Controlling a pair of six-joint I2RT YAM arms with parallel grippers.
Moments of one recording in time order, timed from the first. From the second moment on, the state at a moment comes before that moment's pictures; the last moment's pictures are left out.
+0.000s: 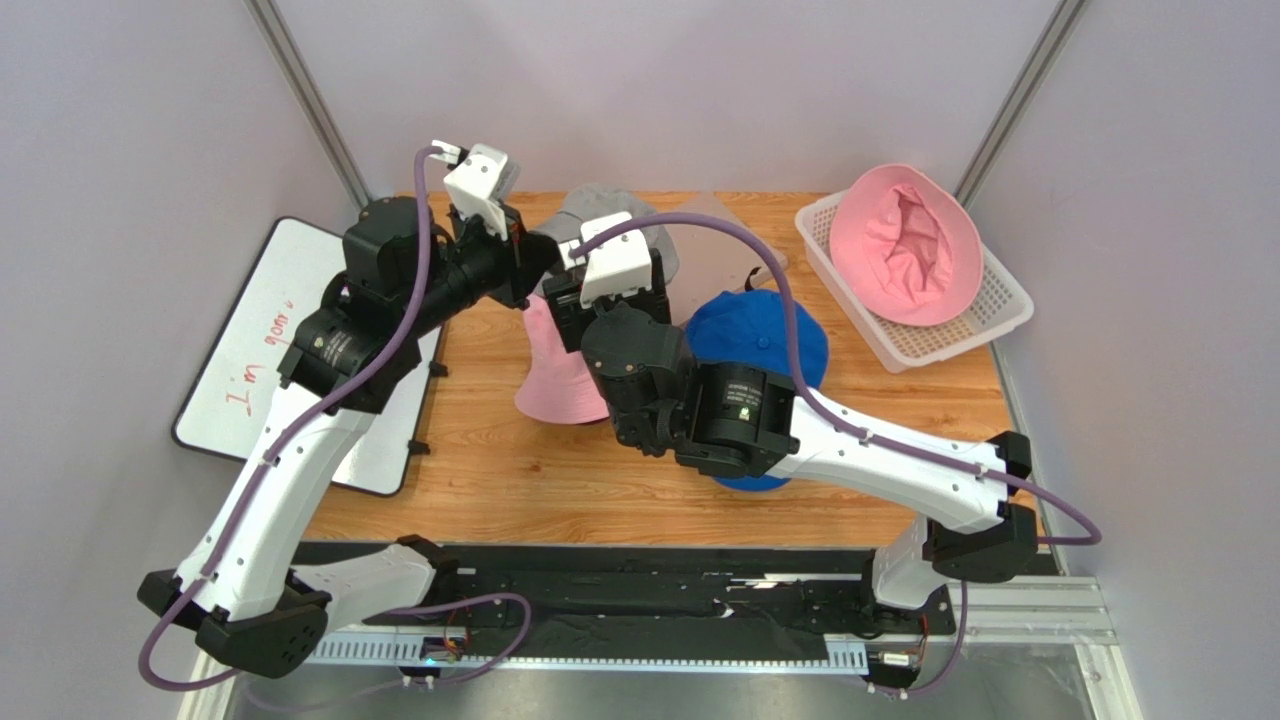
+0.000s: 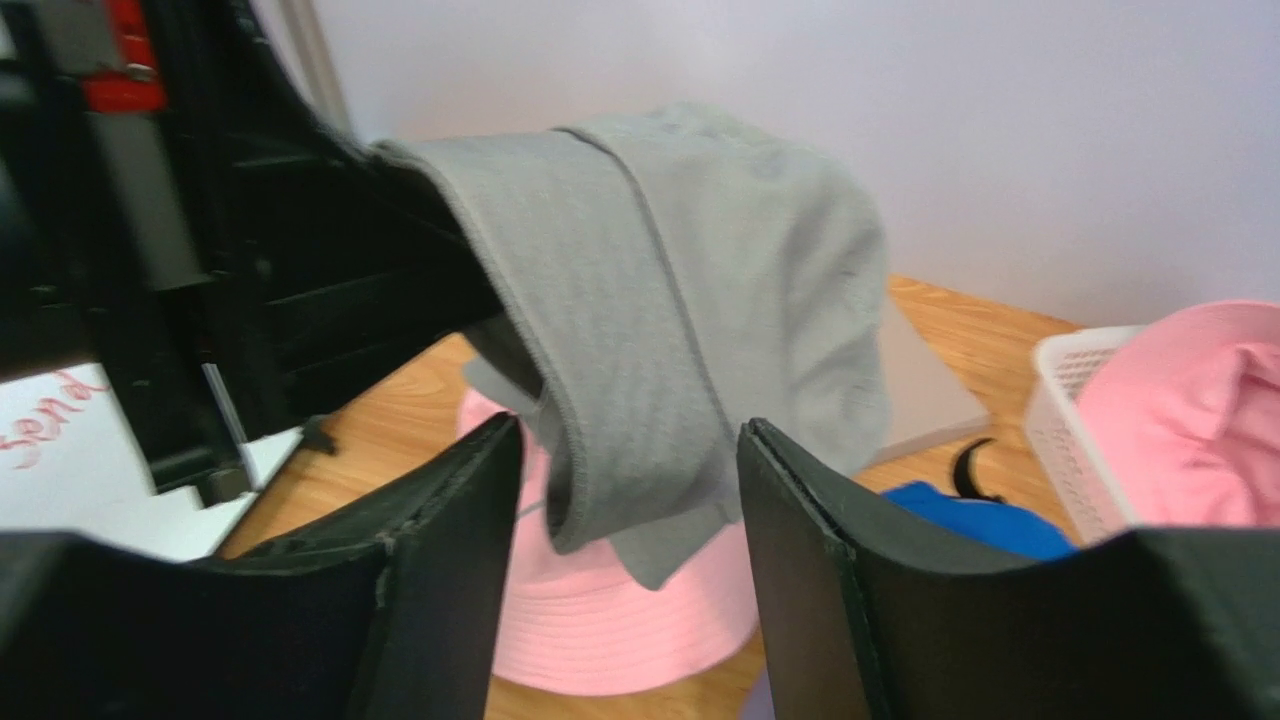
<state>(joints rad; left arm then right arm) -0.51 1.13 1.54 -0.62 0.15 -0.11 1.36 1.59 1.85 -0.38 1.08 0.06</state>
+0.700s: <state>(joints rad) -0.52 1.35 1.81 -0.62 0.10 -0.08 1.07 1.51 1.84 -0.40 0.95 -0.06</state>
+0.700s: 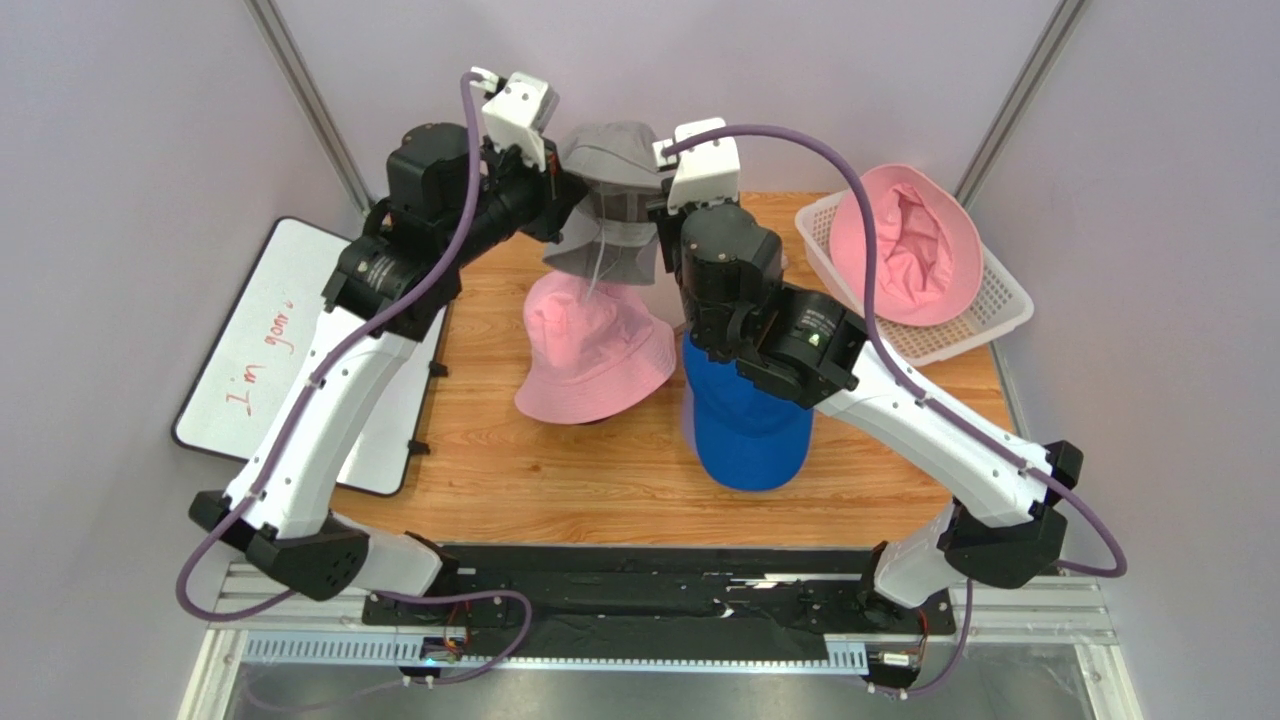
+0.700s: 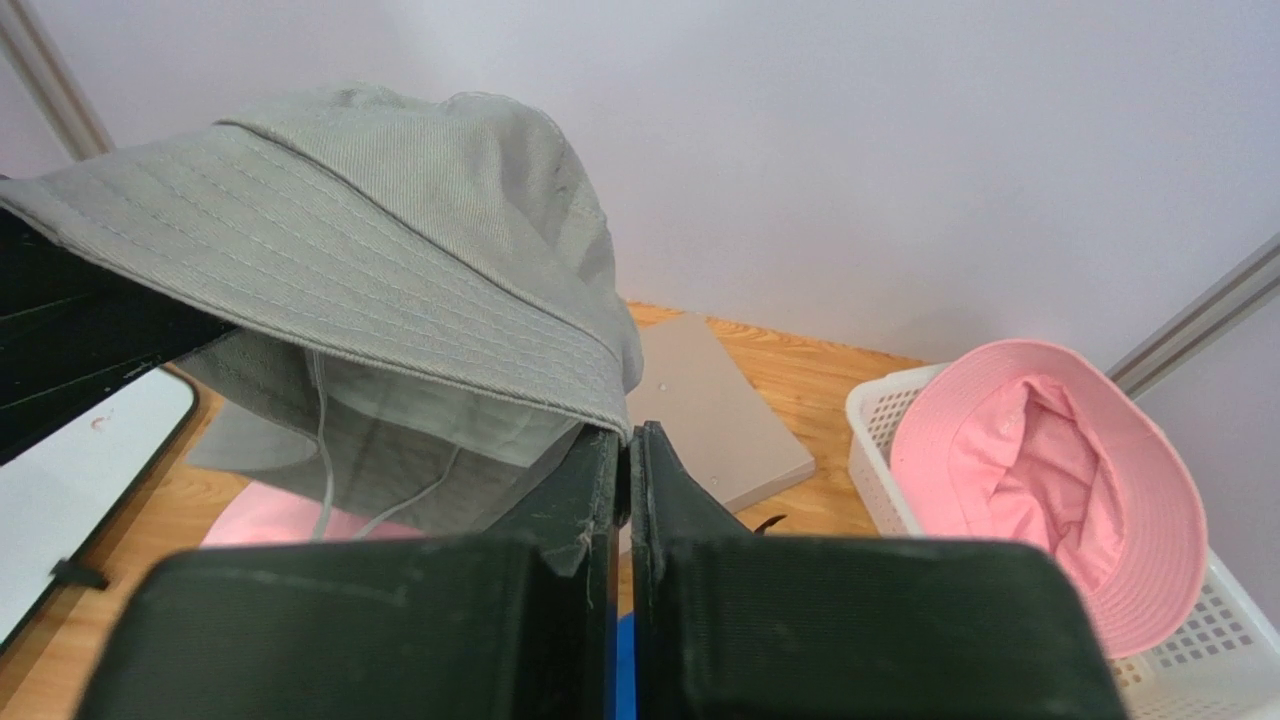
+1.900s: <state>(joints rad) -0.46 1.07 1.08 -0.14 -0.12 0.29 0.90 1.45 1.31 0.15 0.46 -0.14</state>
